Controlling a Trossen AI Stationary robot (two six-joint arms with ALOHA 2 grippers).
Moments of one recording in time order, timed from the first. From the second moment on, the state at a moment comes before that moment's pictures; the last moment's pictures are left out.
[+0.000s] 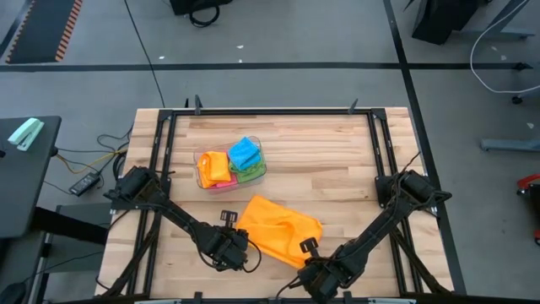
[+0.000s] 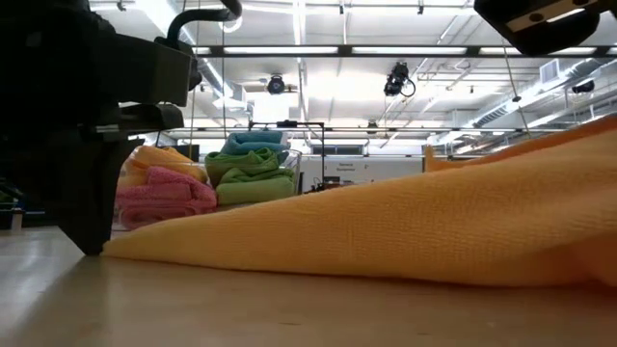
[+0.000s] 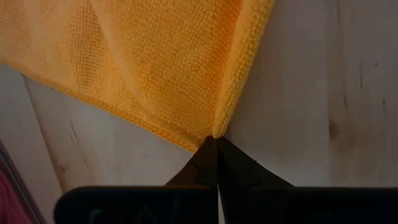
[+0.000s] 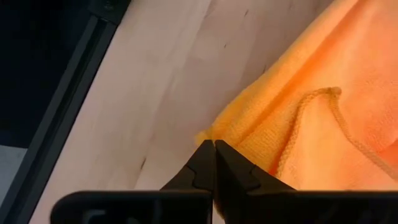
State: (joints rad) left arm -0.62 1.95 1.22 -0.81 -0.30 -0.42; right arm 0.77 2.01 1.45 -0.68 0.28 0.34
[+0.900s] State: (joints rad) left arm -0.64 1.95 1.22 -0.89 -0.26 -0.43; right arm 0.79 2.01 1.45 -0.75 0.28 0.41
